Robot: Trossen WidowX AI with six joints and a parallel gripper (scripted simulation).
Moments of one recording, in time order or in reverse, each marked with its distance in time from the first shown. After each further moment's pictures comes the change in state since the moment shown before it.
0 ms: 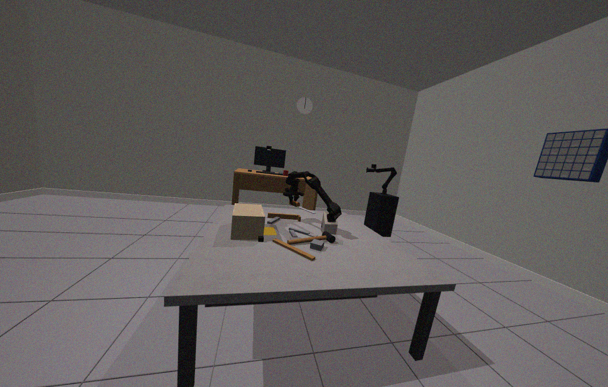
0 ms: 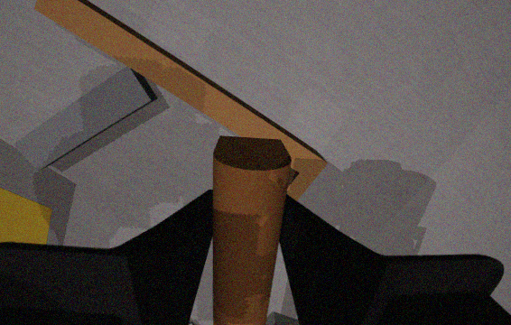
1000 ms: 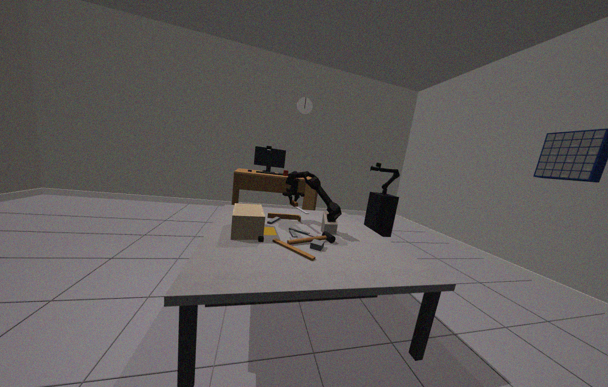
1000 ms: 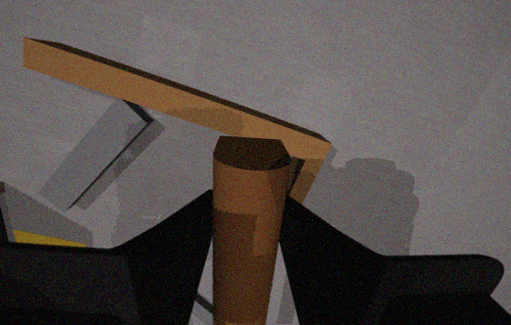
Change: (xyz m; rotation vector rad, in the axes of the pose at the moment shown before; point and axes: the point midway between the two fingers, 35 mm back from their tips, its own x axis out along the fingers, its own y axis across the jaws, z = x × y) arm 0.000 0.000 0.000 0.238 0.000 -0.003
